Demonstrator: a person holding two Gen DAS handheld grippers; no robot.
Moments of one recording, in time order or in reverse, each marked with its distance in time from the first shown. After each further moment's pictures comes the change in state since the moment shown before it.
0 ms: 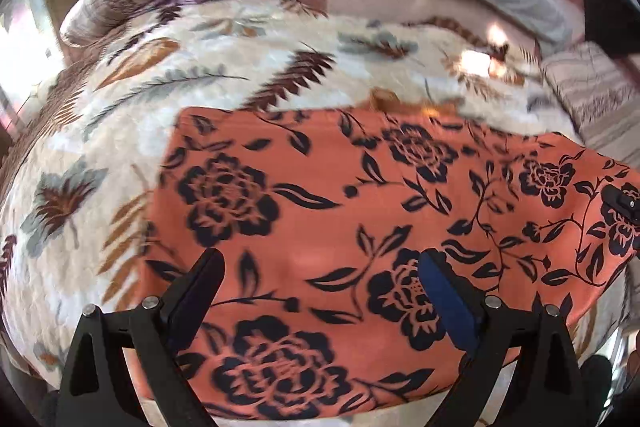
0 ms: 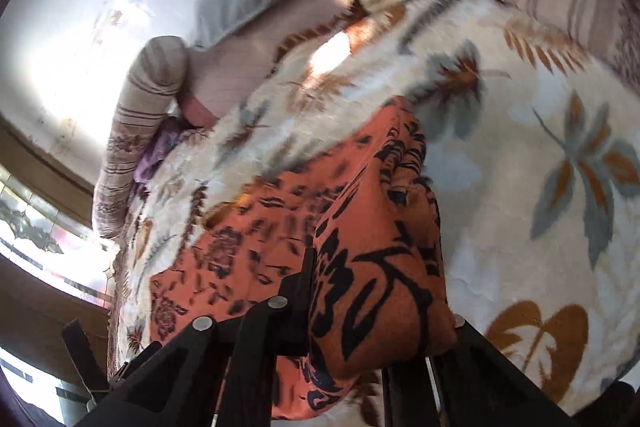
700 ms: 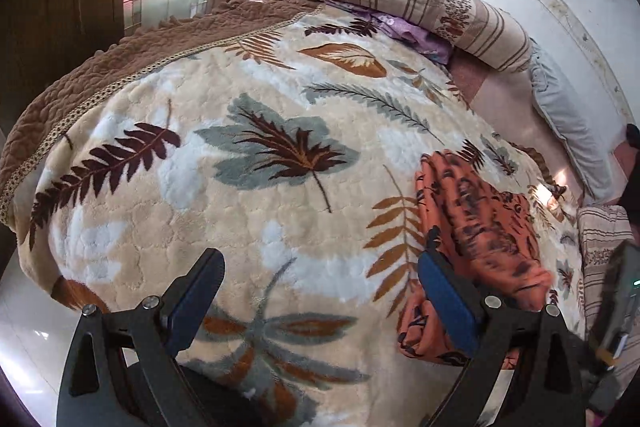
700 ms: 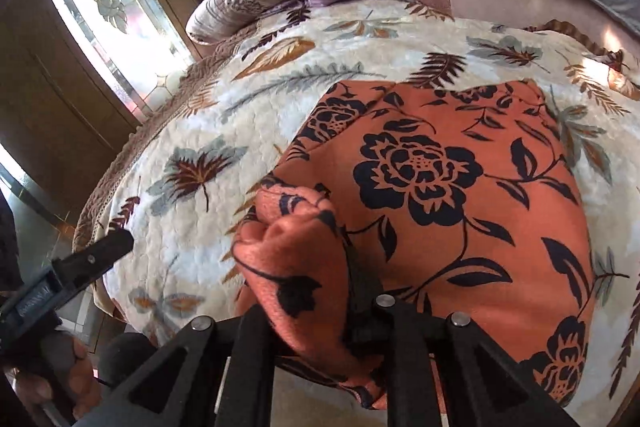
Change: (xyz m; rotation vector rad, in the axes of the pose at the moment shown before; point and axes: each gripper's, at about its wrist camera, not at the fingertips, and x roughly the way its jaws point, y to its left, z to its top) left arm -0.070 0.207 -0.055 -0.422 -0.099 0.005; right arm 0.119 0.249 -0.180 -0.603 0.286 0.098
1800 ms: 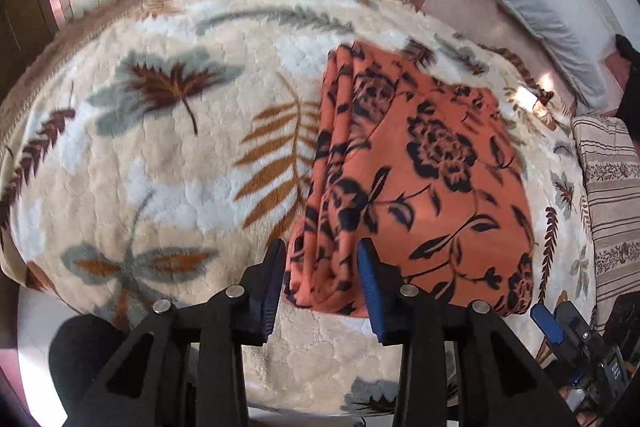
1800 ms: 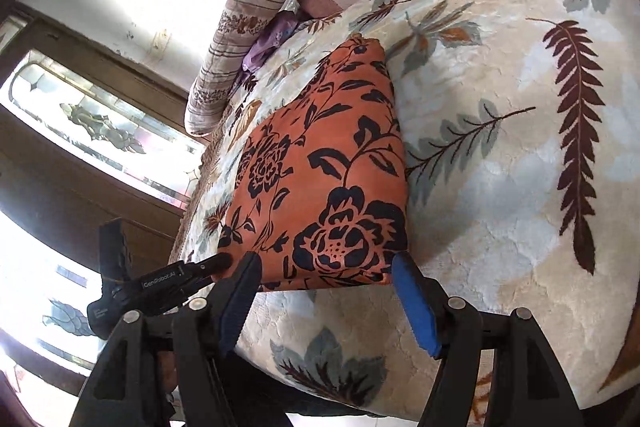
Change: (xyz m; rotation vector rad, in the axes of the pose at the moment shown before) left arm 0.022 -0.109 -0.036 0.199 0.194 0.019; right arm -0.106 -0.175 -0.101 0.489 -0.151 0.303
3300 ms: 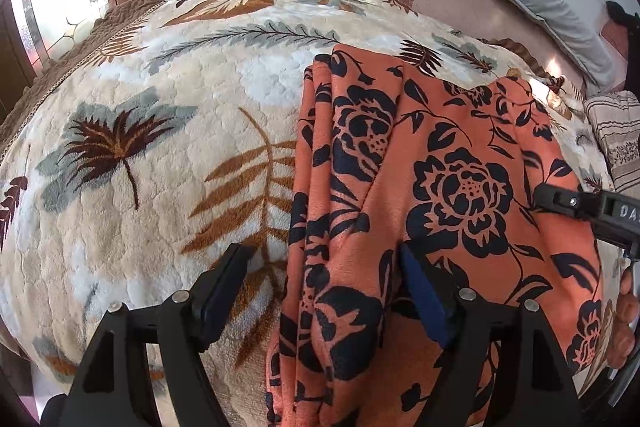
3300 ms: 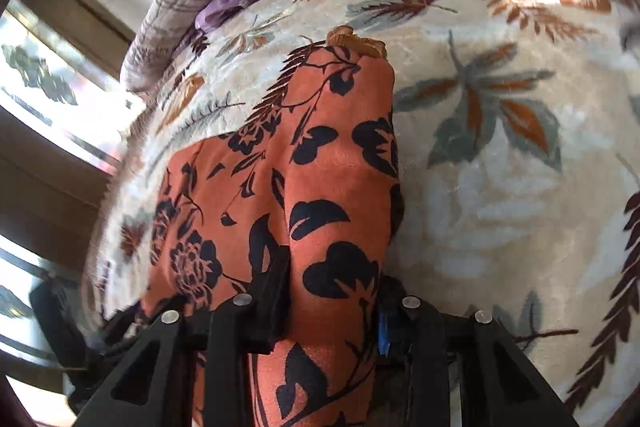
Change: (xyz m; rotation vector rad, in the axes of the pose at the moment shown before) left arm 0.073 -0.015 0.026 0.106 -0.052 0.065; right arm 0.151 0.043 0.127 -0.254 0.194 -0.311
